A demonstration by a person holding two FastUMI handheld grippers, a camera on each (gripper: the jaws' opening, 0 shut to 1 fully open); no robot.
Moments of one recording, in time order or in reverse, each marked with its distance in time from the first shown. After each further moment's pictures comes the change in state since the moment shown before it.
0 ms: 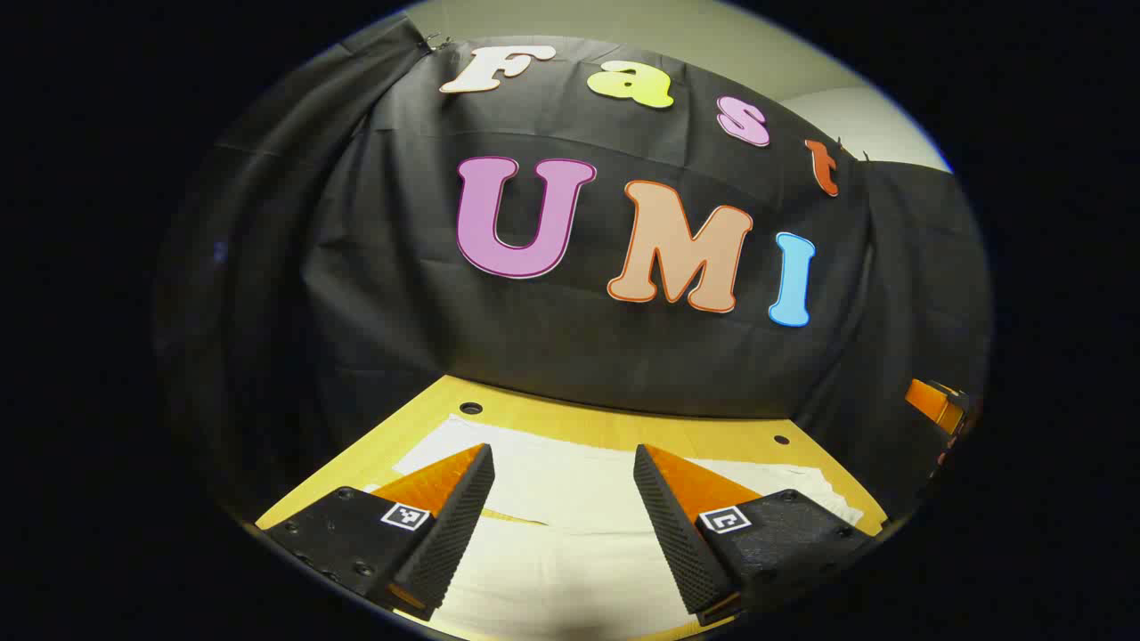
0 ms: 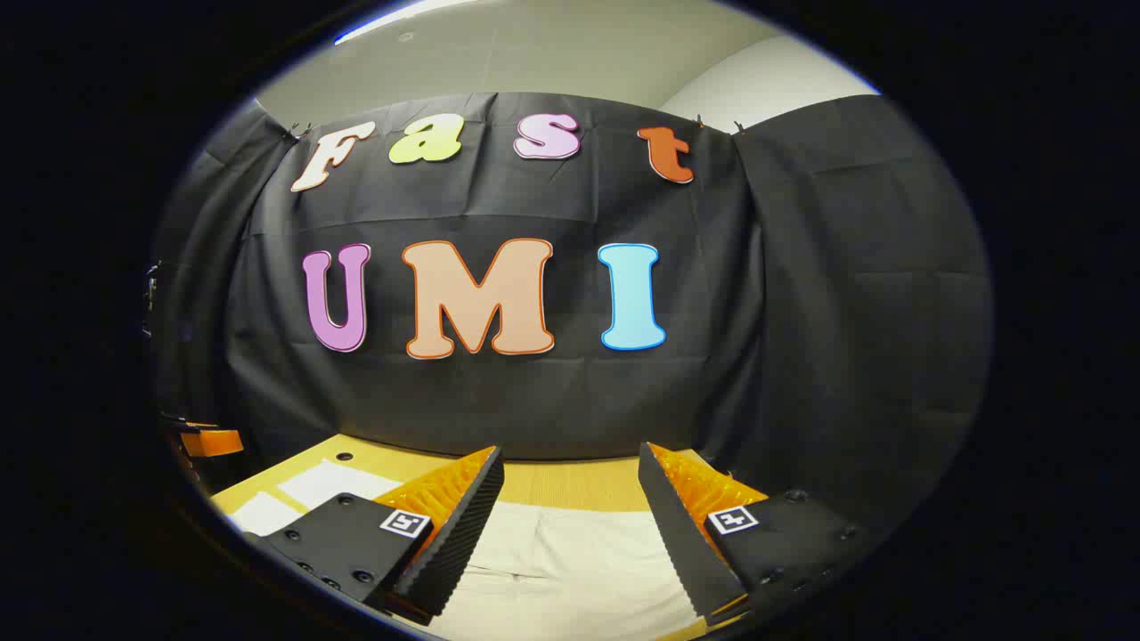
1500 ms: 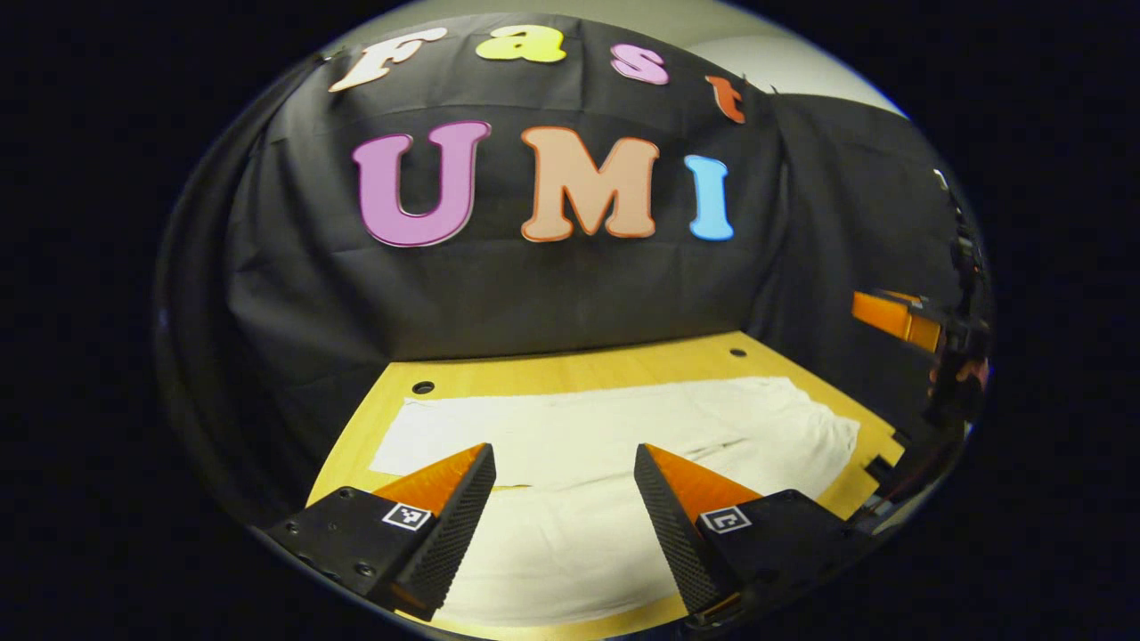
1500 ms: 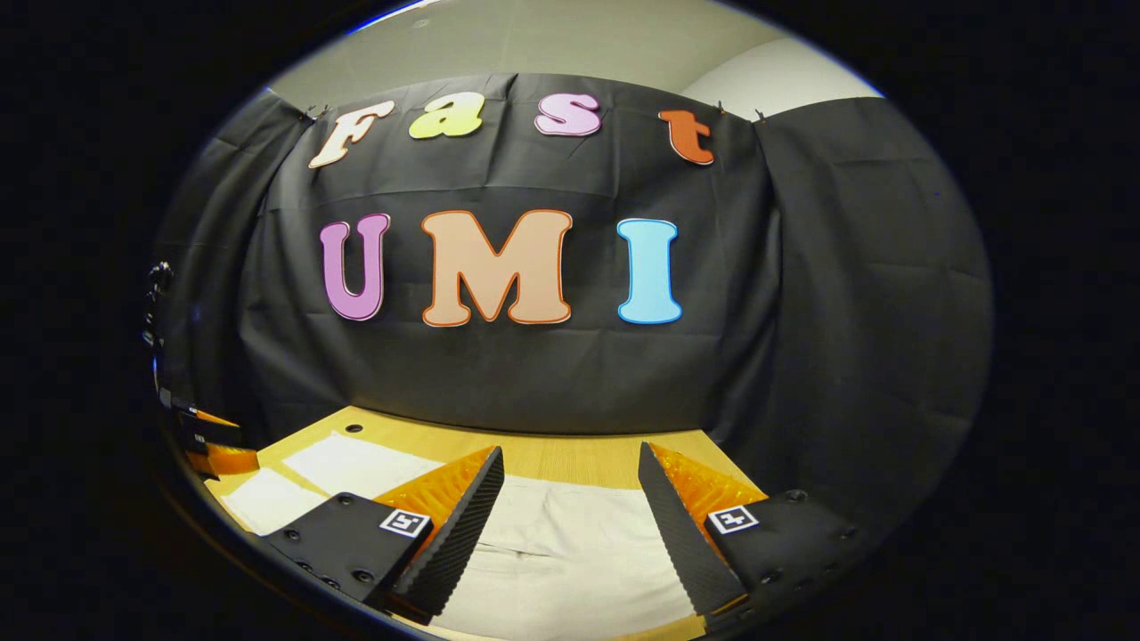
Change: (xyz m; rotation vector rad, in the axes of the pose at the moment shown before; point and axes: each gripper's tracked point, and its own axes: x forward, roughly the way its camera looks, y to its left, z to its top) left arm -0.017 -0.026 -0.067 0.299 0.230 -0.259; right arm -0.009 0.014 -0.034 -0.038 0.077 0.046
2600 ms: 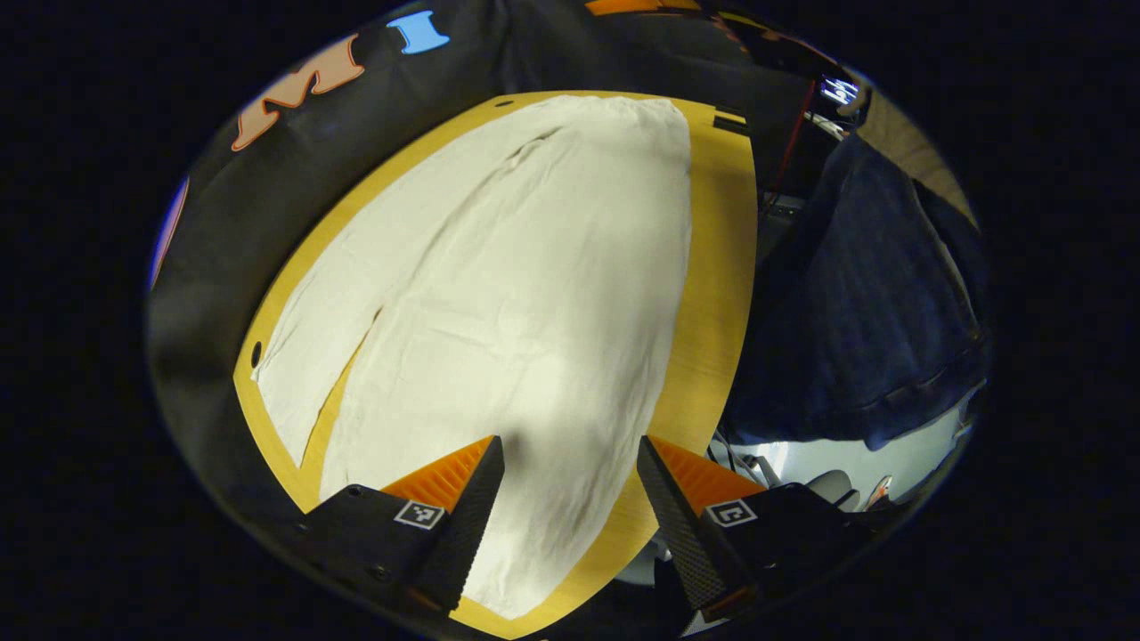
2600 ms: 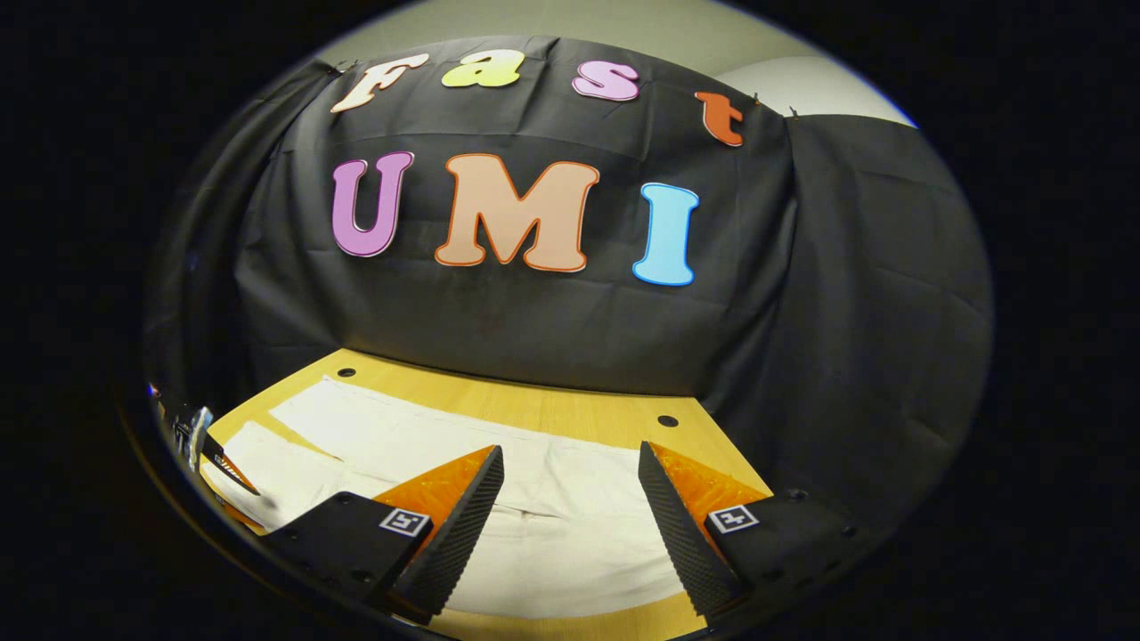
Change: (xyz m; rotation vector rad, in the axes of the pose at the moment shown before) left arm -0.049 0.032 -0.240 0.651 0.664 -0.582; right arm -0.011 0.042 -0.047 -0.128 0.136 -0.027
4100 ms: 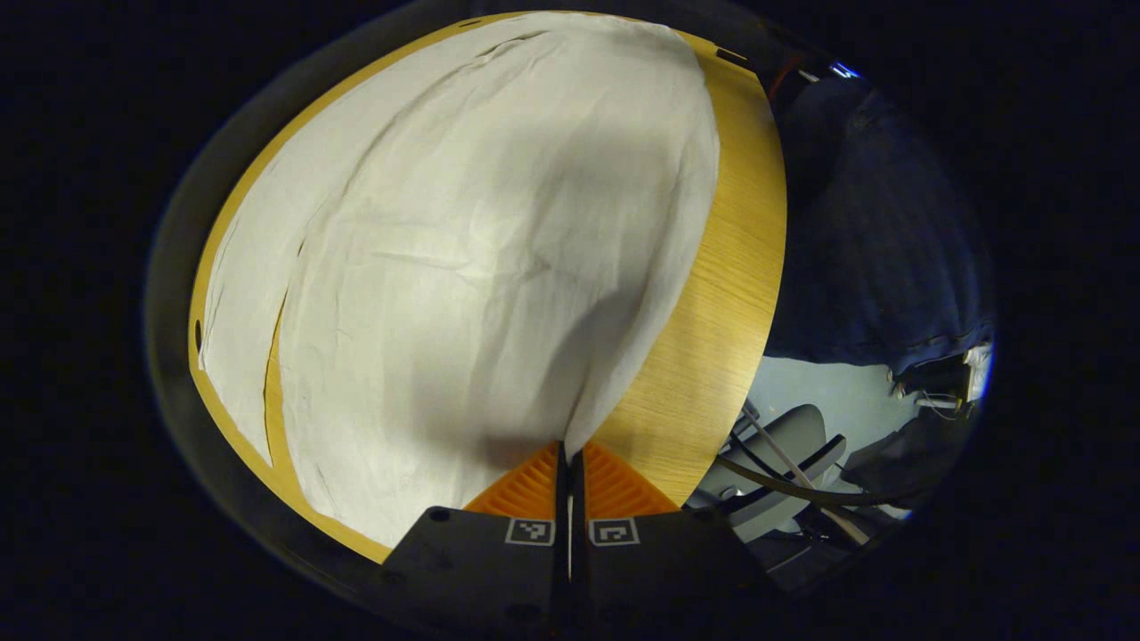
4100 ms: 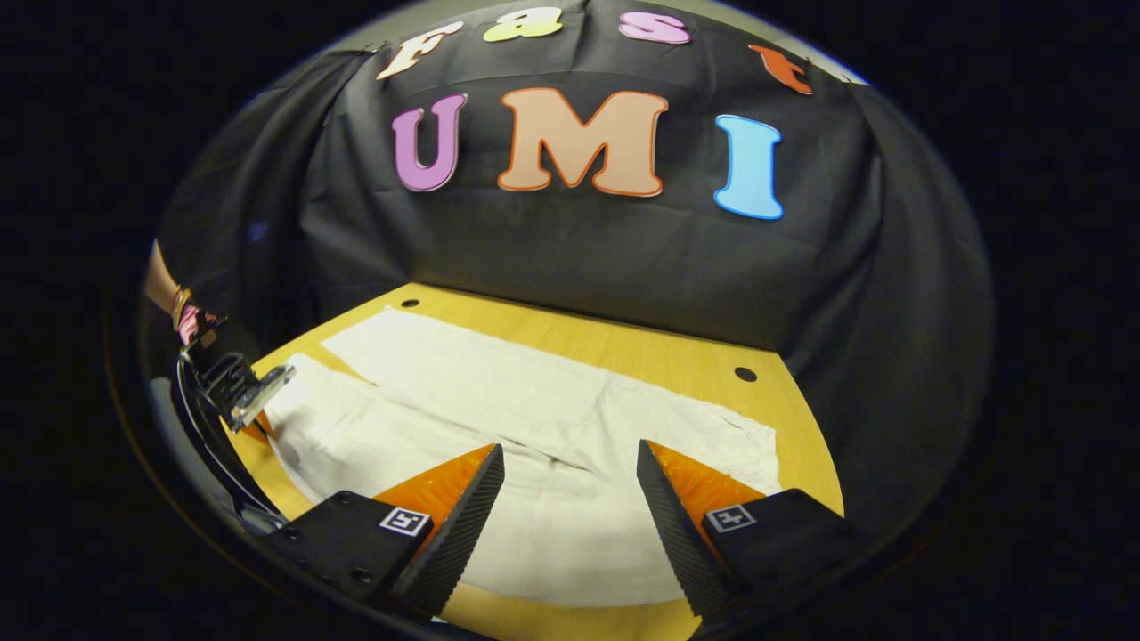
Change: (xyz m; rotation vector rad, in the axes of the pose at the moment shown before) left arm 0.012 0.015 -0.032 0.019 0.330 -0.167; right arm 0.041 0.000 -0.104 -0.090 0.206 0.327
